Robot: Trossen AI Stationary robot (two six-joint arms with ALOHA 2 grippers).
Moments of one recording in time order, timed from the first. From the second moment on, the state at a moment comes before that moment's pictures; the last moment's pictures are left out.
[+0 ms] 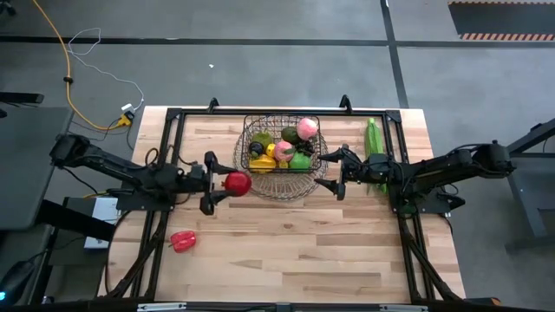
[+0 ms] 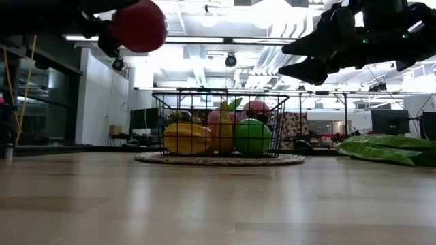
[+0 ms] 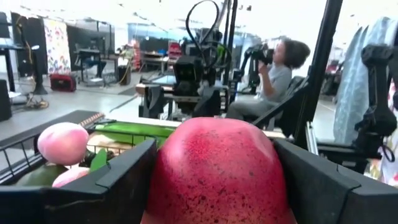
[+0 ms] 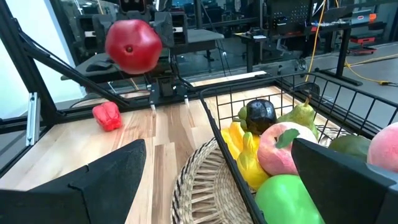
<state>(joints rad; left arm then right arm) -0.10 0.83 0.19 0.73 -0.28 -0.06 -0.06 1.09 0.26 0.76 0.09 0.11</state>
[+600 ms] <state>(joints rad) -0.10 0.78 0.17 0.74 -0.28 -0.09 -0.06 1.09 0.26 0.77 0.09 0.11</state>
